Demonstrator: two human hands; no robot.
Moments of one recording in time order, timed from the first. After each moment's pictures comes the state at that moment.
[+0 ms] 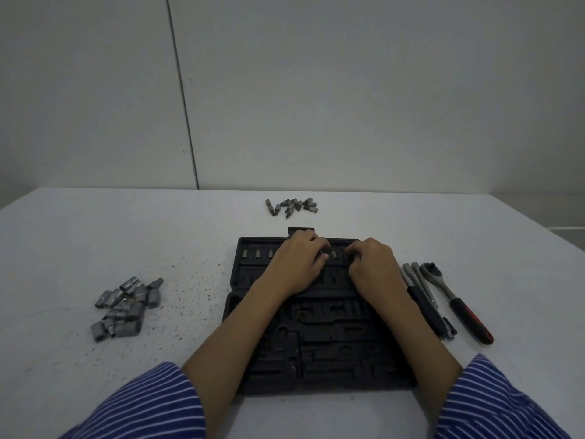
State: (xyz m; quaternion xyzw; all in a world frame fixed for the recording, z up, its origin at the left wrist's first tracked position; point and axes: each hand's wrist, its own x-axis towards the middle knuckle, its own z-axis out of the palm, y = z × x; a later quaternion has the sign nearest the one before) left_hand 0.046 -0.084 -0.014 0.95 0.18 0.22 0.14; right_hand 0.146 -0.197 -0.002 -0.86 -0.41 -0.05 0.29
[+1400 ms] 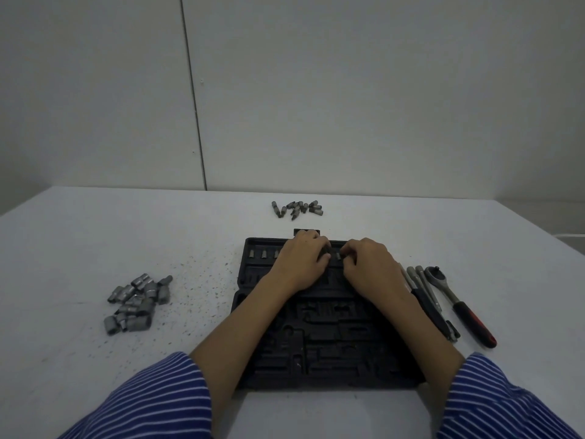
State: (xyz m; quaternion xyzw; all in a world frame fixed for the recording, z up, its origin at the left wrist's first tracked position) left_hand 0.047 -0.080 -0.012 0.94 0.21 0.22 0.14; right_hand 0.141 -0.192 0.004 -0.86 -0.46 -0.05 0.23
